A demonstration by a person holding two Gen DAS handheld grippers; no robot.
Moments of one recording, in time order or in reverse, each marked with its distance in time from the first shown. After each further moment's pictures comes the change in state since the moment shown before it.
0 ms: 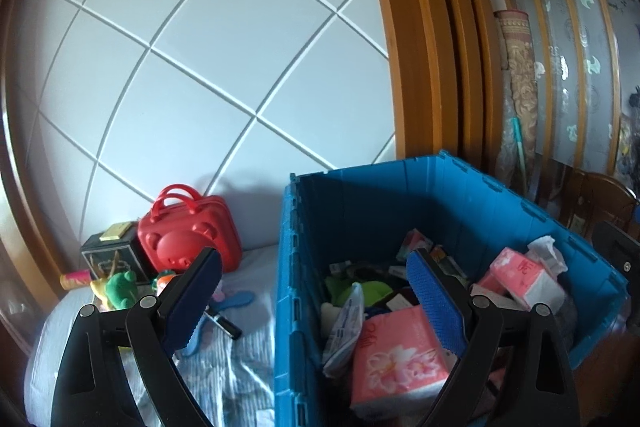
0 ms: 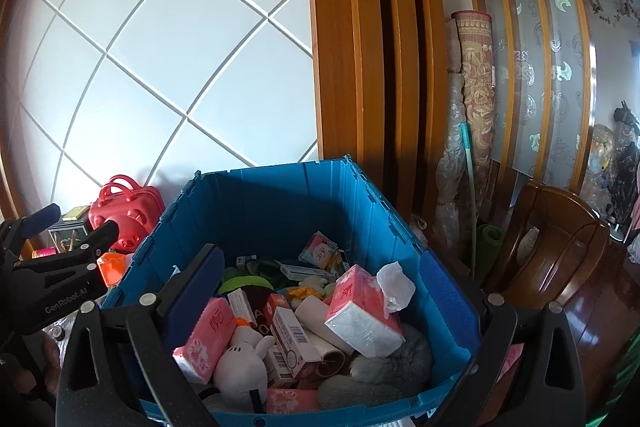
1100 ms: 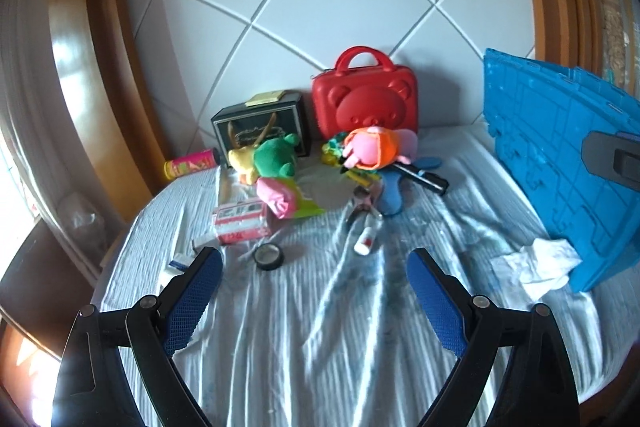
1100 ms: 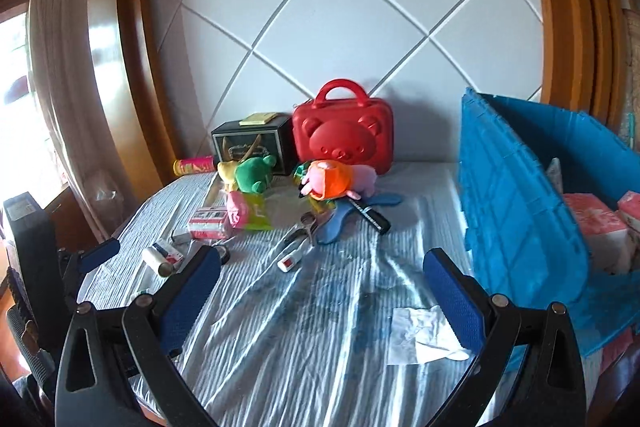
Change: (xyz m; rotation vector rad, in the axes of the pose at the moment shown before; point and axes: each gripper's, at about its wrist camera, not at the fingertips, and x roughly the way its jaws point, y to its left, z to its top) left arm -0.047 0.362 -0.232 -0.096 0.258 0.258; right arm -0.034 0.376 -0.137 -0.189 0.215 0.505
